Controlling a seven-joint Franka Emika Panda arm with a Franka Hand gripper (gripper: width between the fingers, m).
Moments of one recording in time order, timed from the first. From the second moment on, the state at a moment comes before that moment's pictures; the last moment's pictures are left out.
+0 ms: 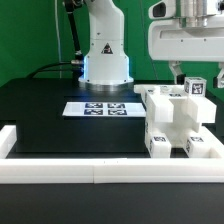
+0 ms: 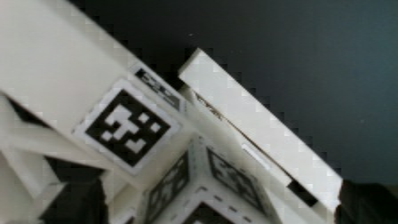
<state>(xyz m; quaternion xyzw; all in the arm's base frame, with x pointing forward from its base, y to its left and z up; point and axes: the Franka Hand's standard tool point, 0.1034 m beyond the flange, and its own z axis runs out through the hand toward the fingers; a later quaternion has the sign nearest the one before) 0.528 0.137 0.114 -0.93 0.36 -0.01 0.06</state>
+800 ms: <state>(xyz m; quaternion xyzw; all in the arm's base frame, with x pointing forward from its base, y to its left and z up) 0.534 0.133 0.117 -1.00 0.05 -0.03 0.04</state>
